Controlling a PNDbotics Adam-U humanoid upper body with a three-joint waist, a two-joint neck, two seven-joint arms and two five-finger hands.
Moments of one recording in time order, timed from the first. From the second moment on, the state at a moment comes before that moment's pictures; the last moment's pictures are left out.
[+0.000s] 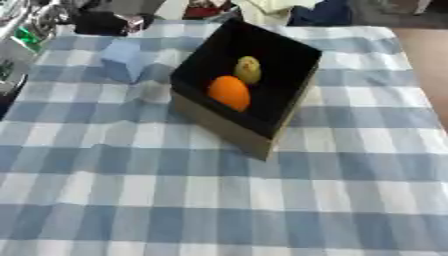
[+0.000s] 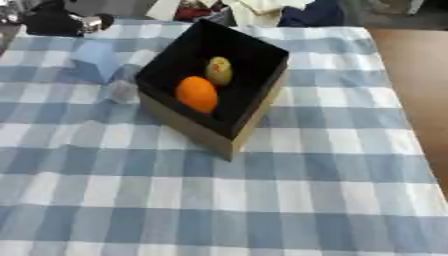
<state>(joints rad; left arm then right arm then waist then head) -0.78 0.92 -0.19 -1.56 -0.87 0.40 -0.68 -0.88 -0.29 -0.13 -1.39 0.08 -0.43 0.25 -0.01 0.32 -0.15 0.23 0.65</state>
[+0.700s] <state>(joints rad) -0.76 0.90 -0.19 -1.45 -0.87 0.41 -0.76 -0.87 -0.29 -0.13 -1.39 0.08 -0.42 0.25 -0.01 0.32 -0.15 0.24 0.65</state>
